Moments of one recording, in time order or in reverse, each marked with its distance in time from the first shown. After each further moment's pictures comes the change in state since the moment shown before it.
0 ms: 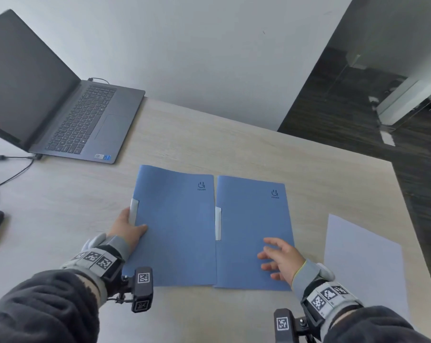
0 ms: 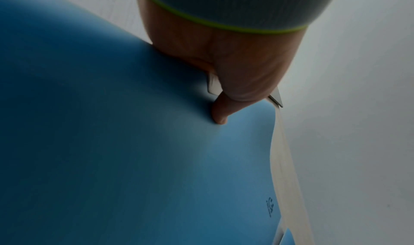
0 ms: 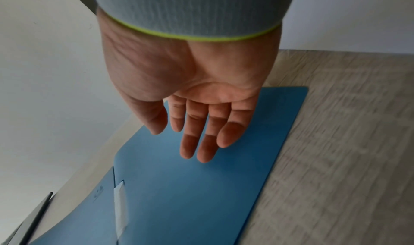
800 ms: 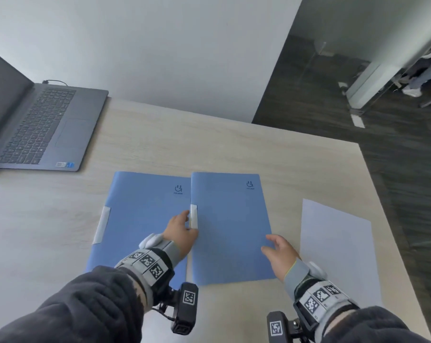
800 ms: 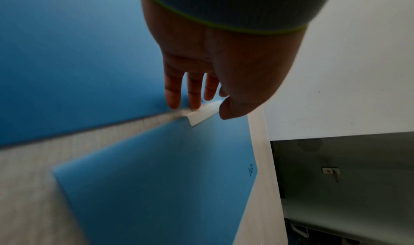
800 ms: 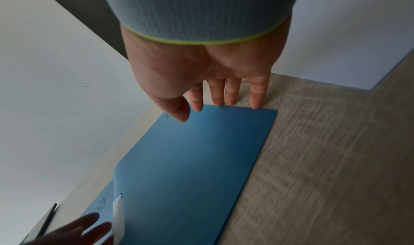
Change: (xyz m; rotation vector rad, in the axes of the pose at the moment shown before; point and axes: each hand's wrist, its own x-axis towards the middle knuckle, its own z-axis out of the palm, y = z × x) left_hand -0.075 0.080 0.133 0.182 -0.334 0.212; right_hand 0.018 0.050 -0.039 -0.140 0.229 -0.087
